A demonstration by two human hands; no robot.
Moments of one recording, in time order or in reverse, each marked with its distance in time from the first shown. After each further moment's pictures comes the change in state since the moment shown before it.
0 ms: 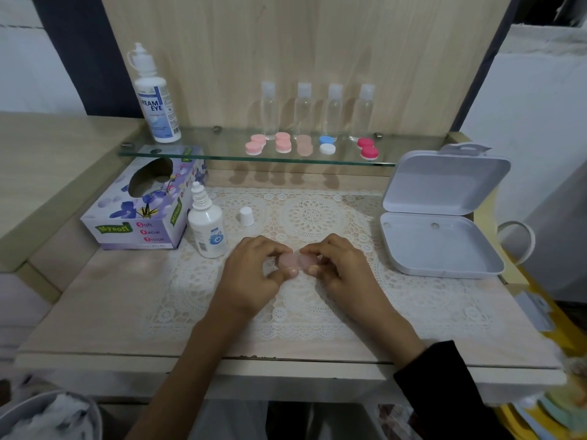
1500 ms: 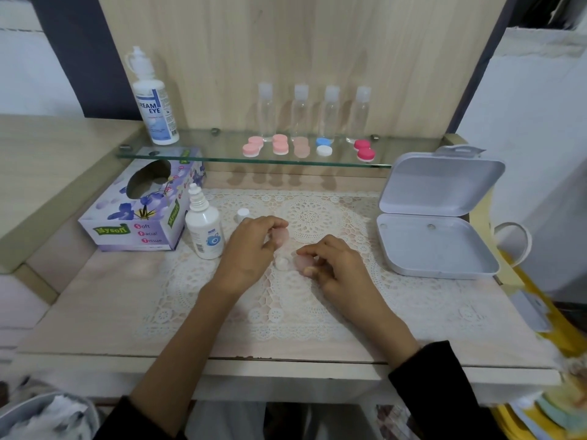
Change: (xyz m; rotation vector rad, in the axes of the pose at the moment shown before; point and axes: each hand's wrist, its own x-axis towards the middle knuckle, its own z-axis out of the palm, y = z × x) left_hand 0.041 -0.014 0.003 0.030 -0.046 -0.010; right_hand 0.000 0.001 -0.001 0.030 -0.008 -0.012
